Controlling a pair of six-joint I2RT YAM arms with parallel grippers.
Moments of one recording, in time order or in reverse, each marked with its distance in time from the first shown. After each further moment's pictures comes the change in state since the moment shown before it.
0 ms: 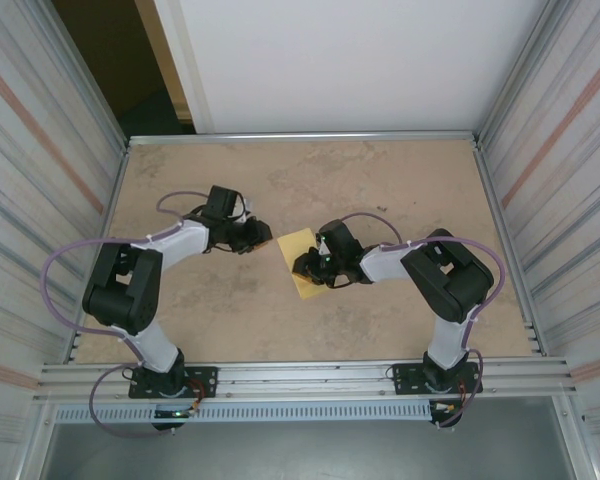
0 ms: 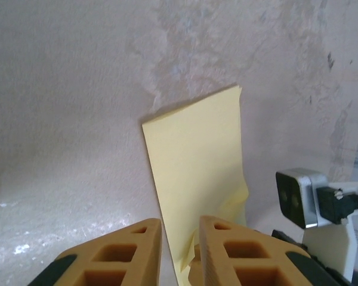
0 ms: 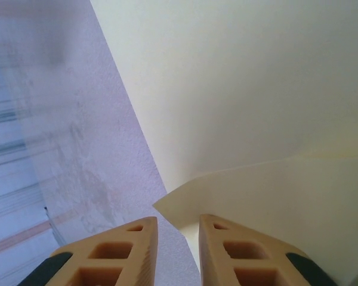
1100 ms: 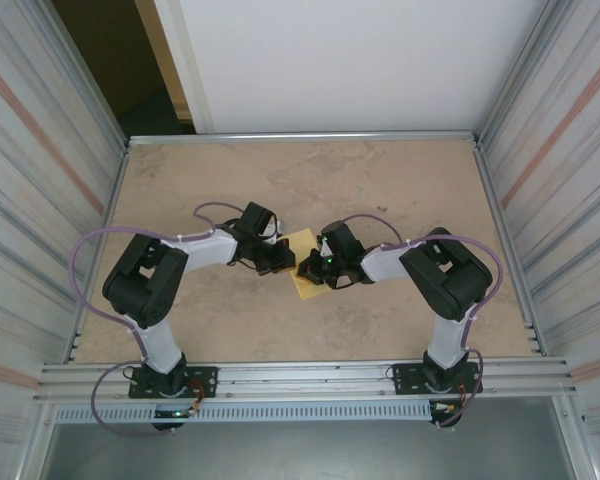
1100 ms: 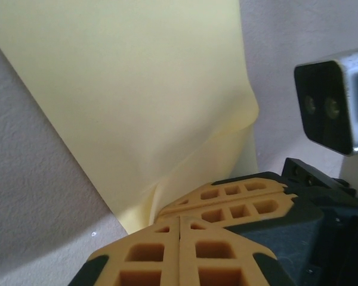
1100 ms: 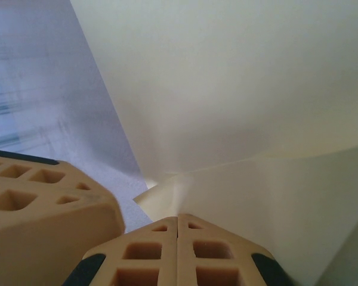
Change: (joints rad) left arm -0.202 0.101 0.004 -0.001 0.025 0.001; right arm -0.016 0.016 -0.011 0.002 -0.029 -0.028
